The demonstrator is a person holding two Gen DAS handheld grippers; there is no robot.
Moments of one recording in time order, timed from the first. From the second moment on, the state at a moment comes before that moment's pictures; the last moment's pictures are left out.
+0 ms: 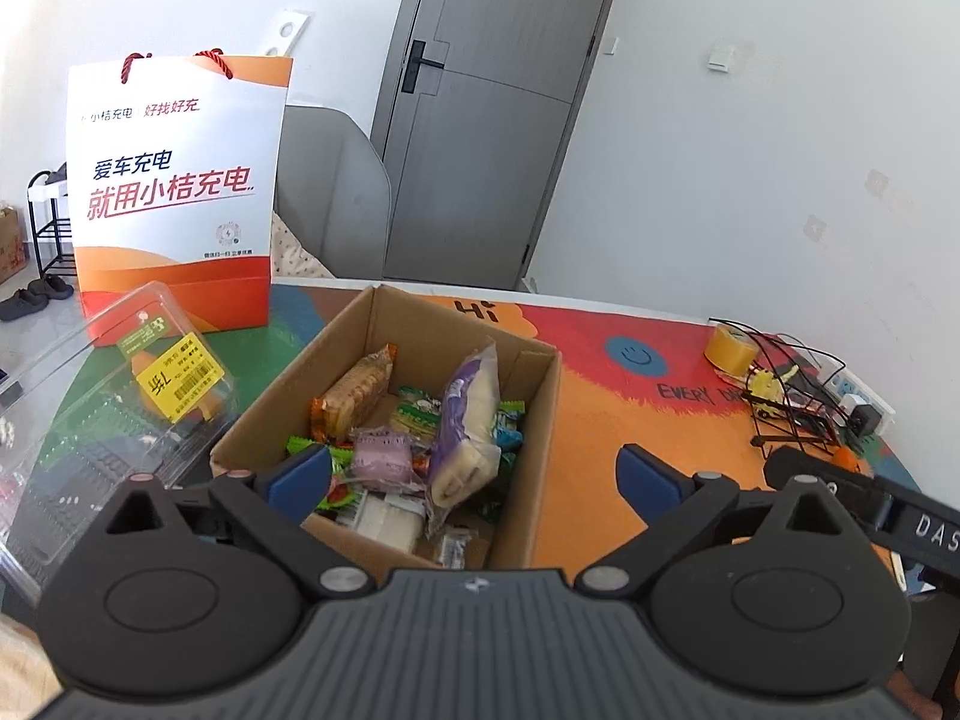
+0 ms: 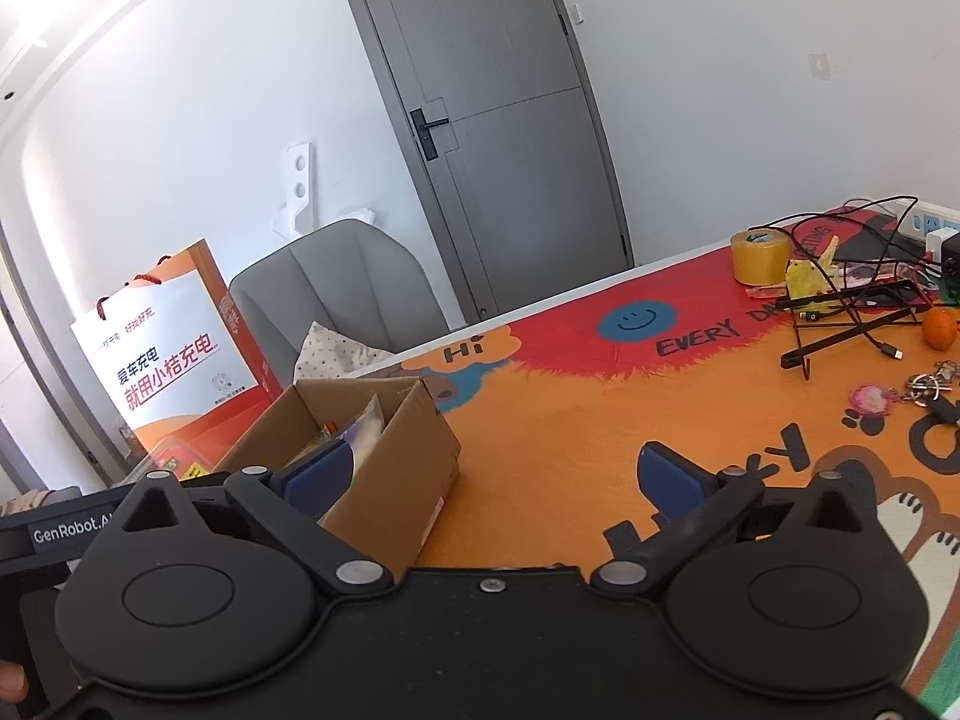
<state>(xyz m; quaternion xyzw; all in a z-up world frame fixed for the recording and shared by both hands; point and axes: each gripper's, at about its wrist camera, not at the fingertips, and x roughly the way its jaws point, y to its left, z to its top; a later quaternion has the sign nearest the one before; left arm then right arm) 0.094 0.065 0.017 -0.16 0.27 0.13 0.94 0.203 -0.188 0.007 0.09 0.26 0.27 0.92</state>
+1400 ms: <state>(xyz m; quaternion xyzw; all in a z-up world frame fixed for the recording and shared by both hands) 0.004 0.036 0.055 -0.08 0.25 0.09 0.96 0.128 -0.246 0.040 0.04 0.25 0.25 0.93</state>
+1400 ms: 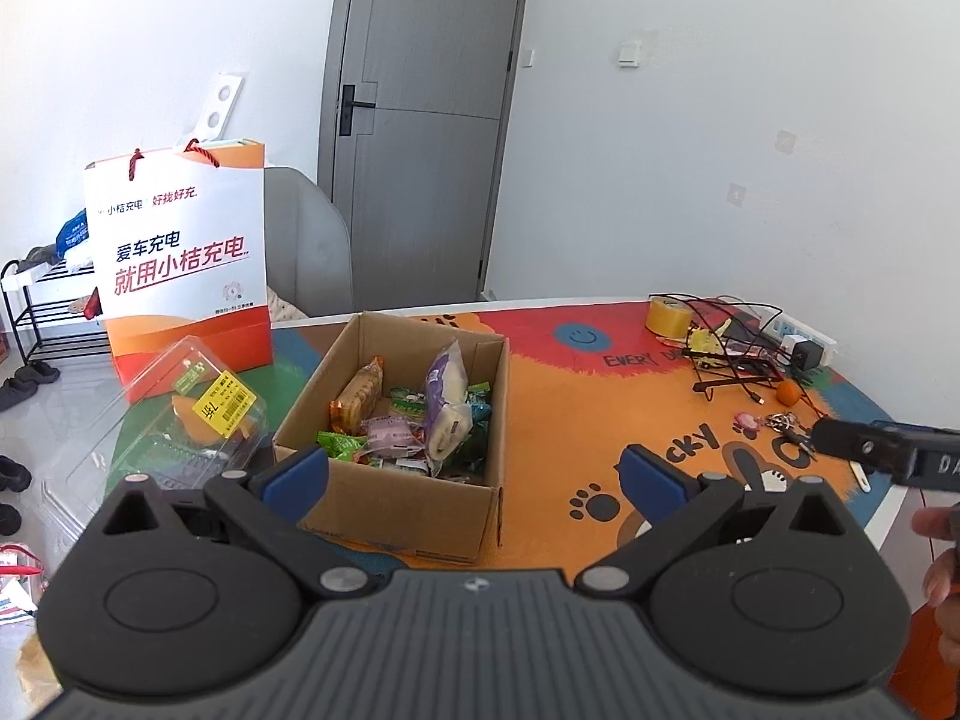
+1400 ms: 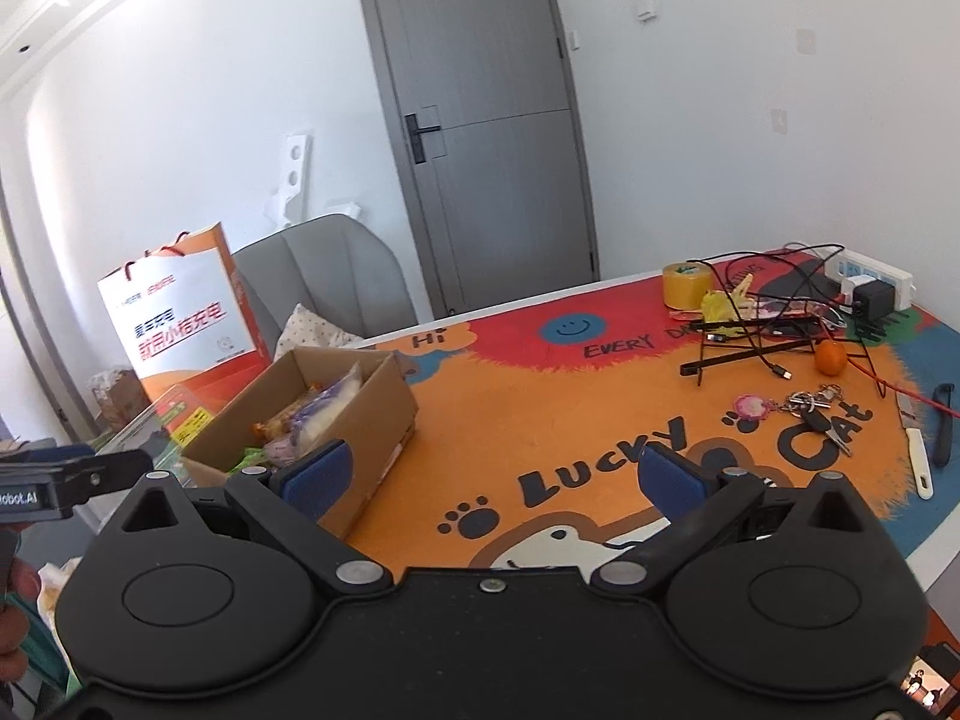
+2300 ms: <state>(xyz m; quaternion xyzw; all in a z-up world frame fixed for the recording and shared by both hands) 0.004 0.038 0.043 -0.07 0.28 0.08 0.95 0.122 -0.226 0.032 0.00 0.28 0.28 0.92</state>
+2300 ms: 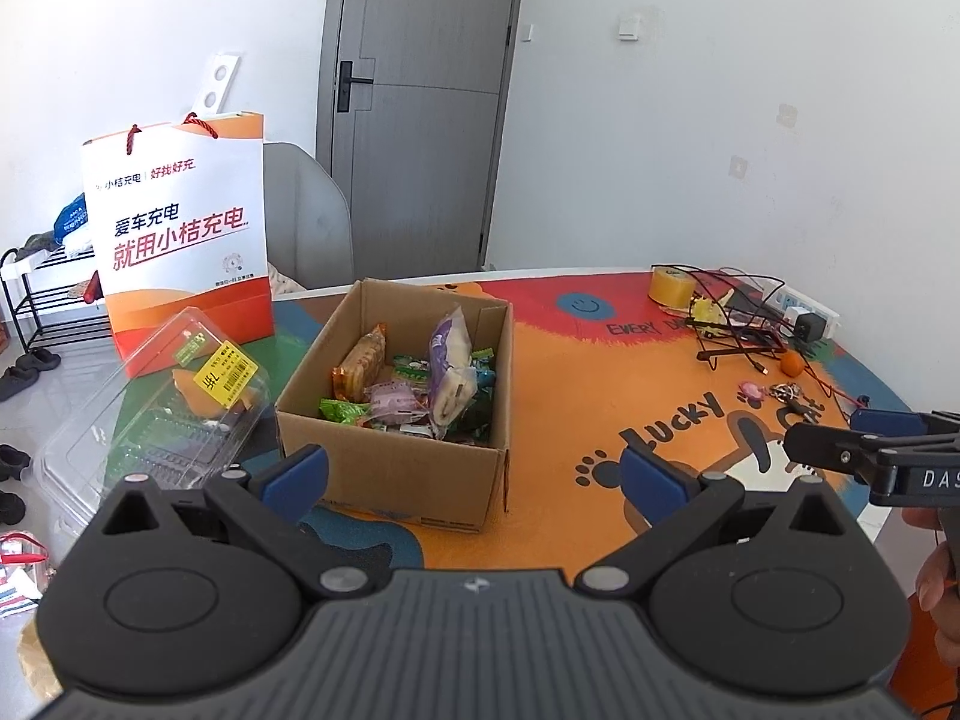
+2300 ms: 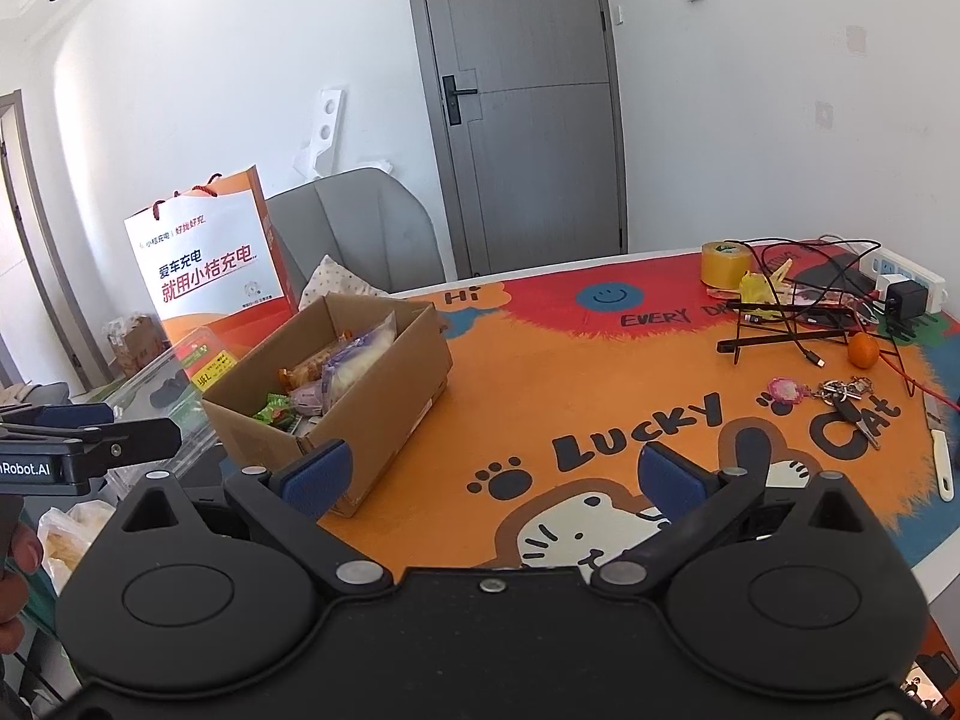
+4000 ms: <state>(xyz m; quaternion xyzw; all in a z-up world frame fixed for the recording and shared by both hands) 0.005 0.041 0.041 -0.07 0.28 0.08 0.95 0.123 -0.228 0.029 0.00 0.28 0.28 0.92</state>
